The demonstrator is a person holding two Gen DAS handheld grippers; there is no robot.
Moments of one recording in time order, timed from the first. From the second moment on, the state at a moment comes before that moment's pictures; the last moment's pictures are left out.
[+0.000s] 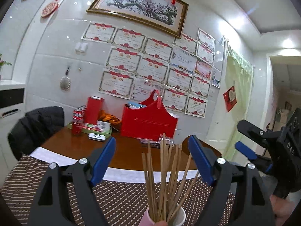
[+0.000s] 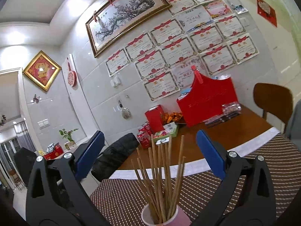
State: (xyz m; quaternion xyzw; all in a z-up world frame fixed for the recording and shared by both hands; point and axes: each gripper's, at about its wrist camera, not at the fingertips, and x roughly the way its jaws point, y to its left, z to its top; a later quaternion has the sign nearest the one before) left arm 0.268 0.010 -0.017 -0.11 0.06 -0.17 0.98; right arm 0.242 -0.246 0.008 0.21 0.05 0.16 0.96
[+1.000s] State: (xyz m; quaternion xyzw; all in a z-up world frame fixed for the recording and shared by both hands) left arm -0.001 0.016 0.040 -0.02 0.14 -0.01 0.99; right arm 0.009 -0.193 0.045 0.06 0.15 0.06 0.98
